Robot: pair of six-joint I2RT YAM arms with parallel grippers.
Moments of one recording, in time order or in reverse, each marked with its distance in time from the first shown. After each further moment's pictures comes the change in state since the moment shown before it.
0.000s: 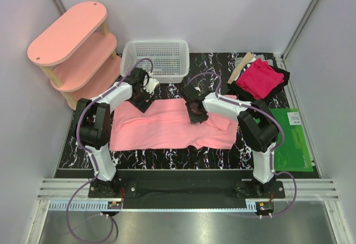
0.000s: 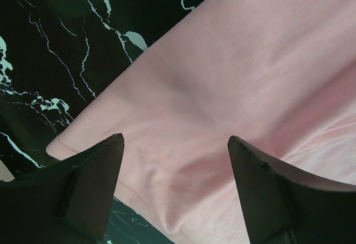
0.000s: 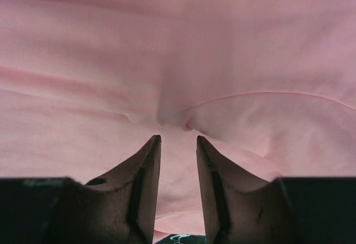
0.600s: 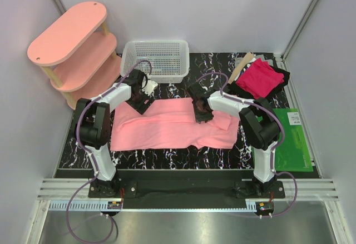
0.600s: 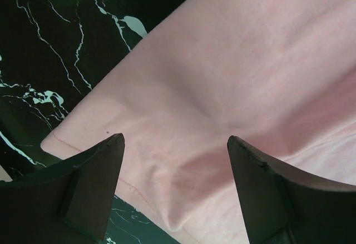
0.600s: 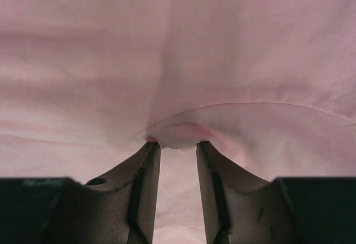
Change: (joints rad) left arm 0.015 0.000 -0.023 0.000 0.001 0.016; right arm -0.070 0.006 -0.035 0.029 -0.008 0.021
